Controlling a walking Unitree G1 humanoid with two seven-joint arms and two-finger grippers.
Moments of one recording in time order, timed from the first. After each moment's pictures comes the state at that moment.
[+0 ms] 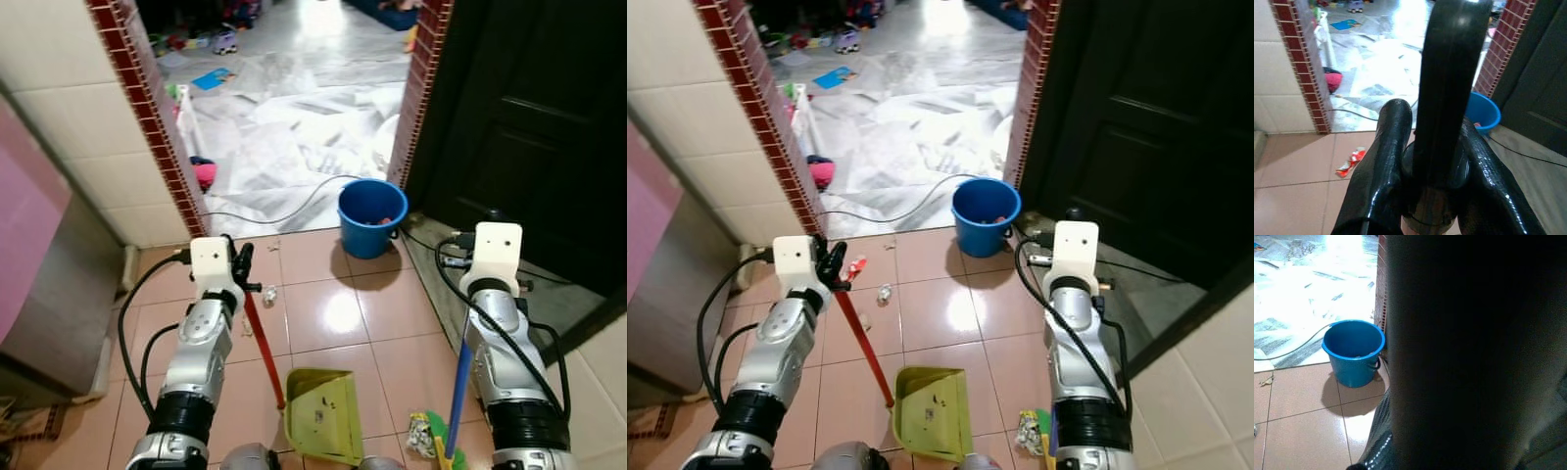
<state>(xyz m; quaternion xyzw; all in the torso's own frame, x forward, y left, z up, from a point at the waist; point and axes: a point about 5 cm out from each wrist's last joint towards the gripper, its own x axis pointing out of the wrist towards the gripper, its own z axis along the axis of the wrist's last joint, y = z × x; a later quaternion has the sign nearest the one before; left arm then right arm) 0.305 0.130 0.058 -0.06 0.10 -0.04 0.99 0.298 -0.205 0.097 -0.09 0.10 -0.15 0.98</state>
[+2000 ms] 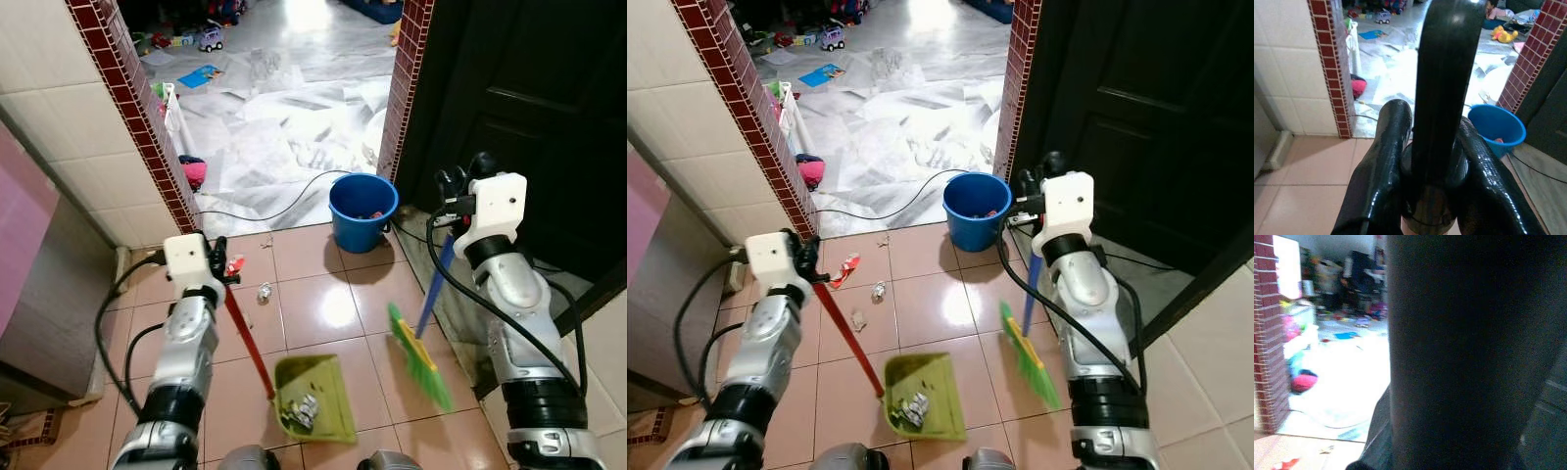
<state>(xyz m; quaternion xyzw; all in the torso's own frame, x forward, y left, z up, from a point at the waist) 0.306 0.163 0.060 -0.07 0.06 0.04 0.99 0.312 -0.188 0.157 -0.10 -0.10 0.05 0.99</state>
